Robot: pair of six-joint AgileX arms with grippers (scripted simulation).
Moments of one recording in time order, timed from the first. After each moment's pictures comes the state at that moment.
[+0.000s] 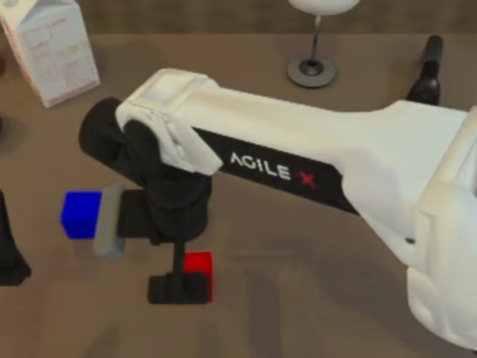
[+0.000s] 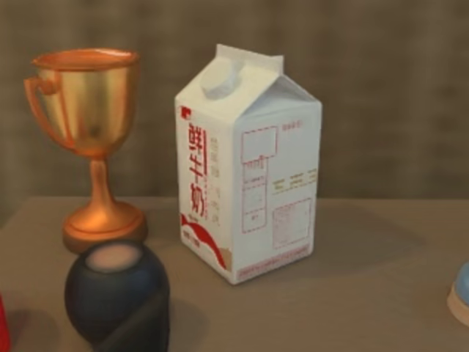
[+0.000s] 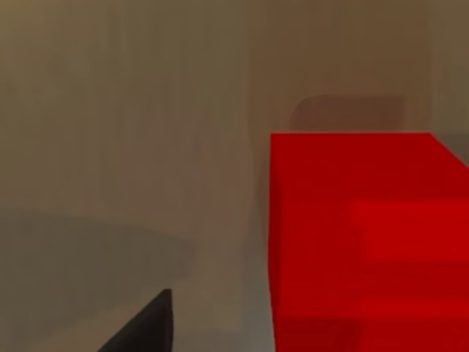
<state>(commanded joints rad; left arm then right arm) 0.00 0.00 0.00 0.00 0.00 0.00 0.96 2.43 2.14 -1.28 0.00 -0.61</state>
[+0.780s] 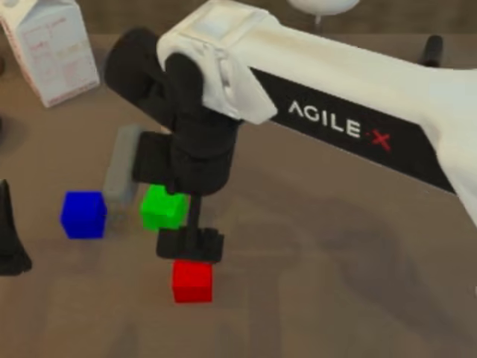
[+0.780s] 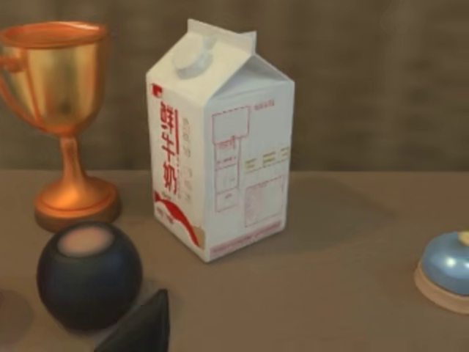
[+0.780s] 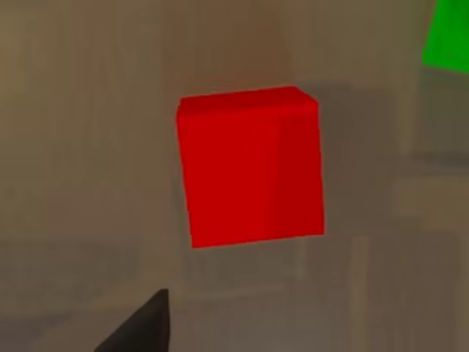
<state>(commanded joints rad) -0.04 0.13 0.12 -0.07 0.01 -0.01 0.89 2.27 2.11 -1.27 -0.02 -0.57</state>
